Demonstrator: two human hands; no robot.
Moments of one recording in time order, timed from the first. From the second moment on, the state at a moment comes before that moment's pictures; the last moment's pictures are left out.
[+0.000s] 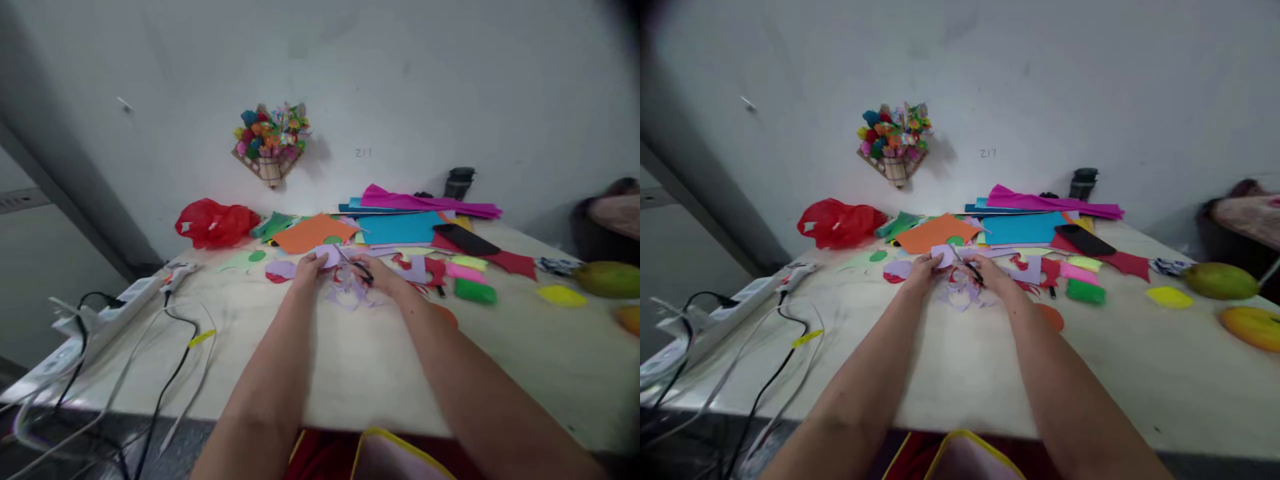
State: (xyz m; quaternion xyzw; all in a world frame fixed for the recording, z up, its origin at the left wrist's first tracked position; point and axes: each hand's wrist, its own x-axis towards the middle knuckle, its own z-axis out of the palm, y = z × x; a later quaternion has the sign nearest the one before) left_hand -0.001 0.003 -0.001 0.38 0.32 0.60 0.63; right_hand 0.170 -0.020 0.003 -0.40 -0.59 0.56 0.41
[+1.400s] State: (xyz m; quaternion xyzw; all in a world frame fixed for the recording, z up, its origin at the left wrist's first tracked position) left_hand -0.008 0.015 -0.011 0.39 0.34 0.62 0.60; right_hand 0.172 -0.022 0.005 -0.43 -0.61 0.52 0.40
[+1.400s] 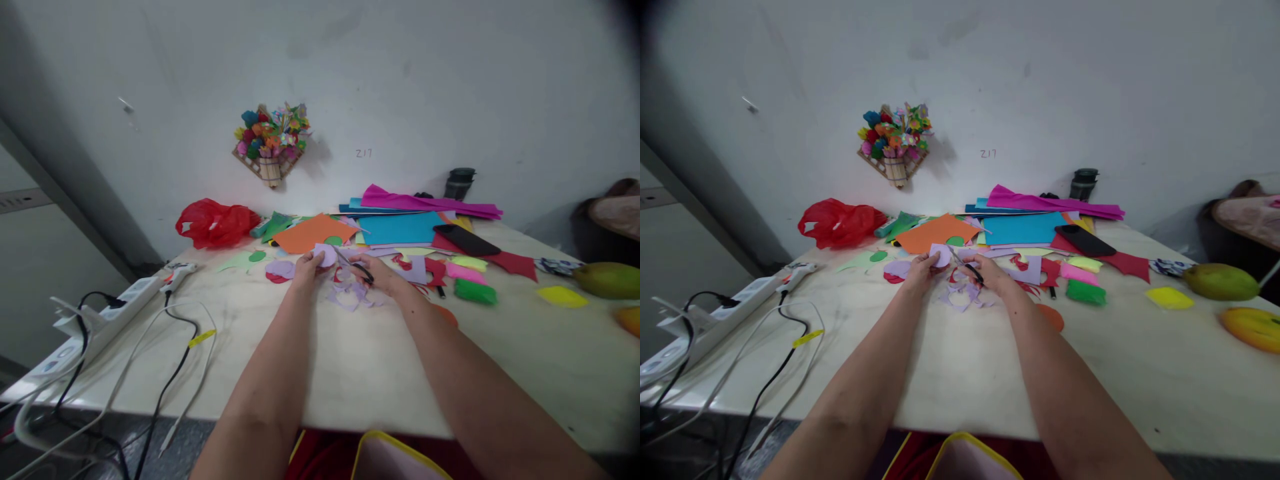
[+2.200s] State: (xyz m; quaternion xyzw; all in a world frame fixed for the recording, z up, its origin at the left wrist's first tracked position) left_hand -0.007 0.007 -0.004 0.37 0.32 0.61 0.62; right_hand 0.172 -0.024 0.005 -0.44 -0.59 0.55 0.40
